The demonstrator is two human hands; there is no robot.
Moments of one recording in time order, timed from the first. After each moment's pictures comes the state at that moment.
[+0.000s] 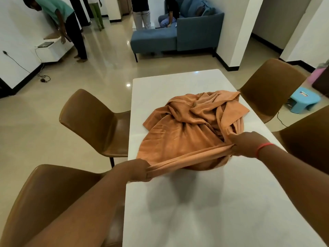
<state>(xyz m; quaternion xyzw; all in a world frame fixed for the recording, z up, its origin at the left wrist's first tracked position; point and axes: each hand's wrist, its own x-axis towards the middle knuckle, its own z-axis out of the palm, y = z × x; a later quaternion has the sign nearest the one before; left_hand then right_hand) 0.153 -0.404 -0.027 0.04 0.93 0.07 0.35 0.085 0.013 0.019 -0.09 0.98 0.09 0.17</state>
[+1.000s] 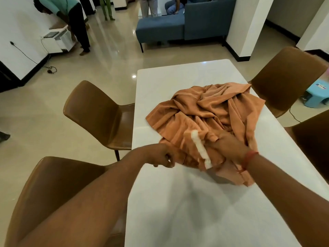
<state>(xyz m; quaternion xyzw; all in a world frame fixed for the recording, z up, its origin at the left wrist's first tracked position) 0.123 -0.352 0.015 0.14 0.88 0.27 0.36 0.129 -0.082 0.050 -0.14 0.87 -0.45 0.17</state>
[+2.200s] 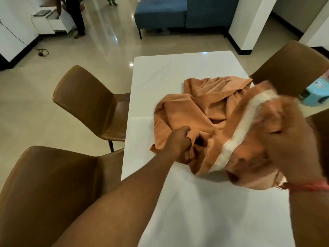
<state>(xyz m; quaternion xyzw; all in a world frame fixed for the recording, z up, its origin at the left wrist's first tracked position) 0.104 -0.258 -0.032 0.05 0.91 0.40 0.03 0.162 -0.017 0.085 0.04 0.93 -0.35 -0.13</state>
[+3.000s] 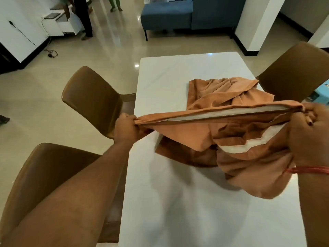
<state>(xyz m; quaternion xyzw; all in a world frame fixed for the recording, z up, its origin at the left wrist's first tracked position) 0.098 -0.425 -0.017 -0.13 0.97 0.17 -0.12 0.136 -0.001 0.089 0.16 0.86 -0.39 -0.29</state>
